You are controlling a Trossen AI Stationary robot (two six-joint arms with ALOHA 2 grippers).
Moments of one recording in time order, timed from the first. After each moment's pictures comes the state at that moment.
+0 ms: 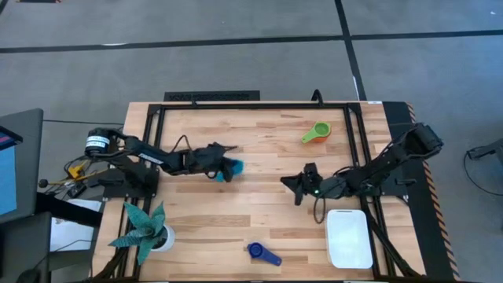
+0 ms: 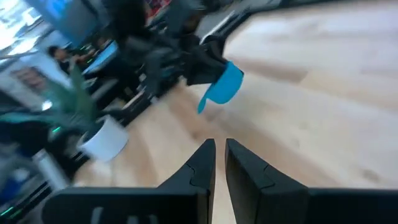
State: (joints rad) left arm 0.08 1.54 0.46 0.65 -0.29 -0.61; right arm 0.38 1.39 0.36 0.78 0.68 0.81
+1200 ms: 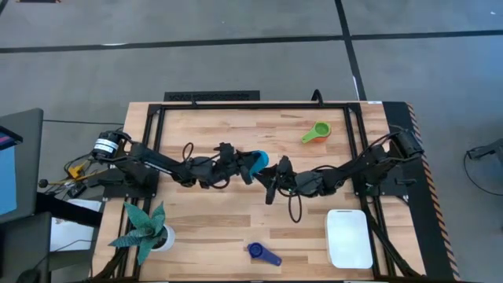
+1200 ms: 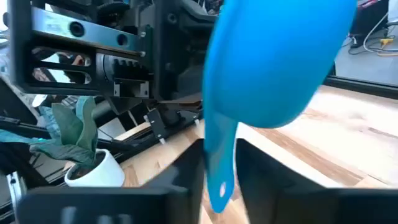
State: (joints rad) left arm -0.15 1.64 0.77 1.05 -0.67 -0.46; right arm 0.28 1.63 0.75 0.80 0.64 0.44
